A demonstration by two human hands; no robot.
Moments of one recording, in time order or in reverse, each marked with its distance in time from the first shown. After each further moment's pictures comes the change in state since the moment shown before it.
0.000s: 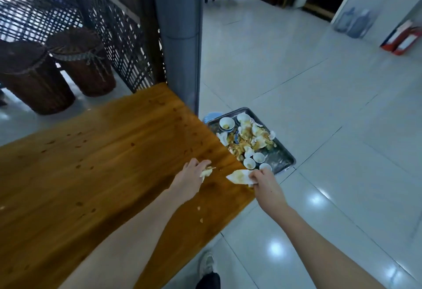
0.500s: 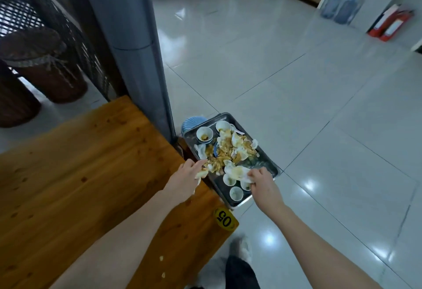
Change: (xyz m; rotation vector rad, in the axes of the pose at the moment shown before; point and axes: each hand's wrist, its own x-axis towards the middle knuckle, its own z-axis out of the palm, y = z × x) left_hand 0.154 0.047 0.018 0.007 -0.040 0.091; right_hand 0.116 0.092 -0.038 0.021 -0.050 0.123
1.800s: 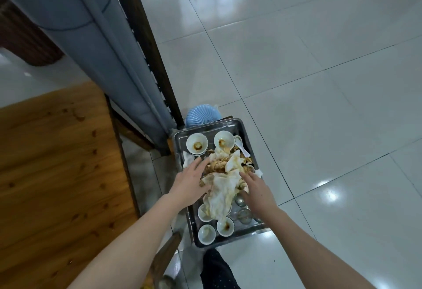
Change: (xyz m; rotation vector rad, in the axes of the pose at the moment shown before) left_hand 0.238 0.035 0.075 -0.143 -0.163 -0.464; right_hand 0.284 0.118 0.016 -0.144 -0.424 -0.281
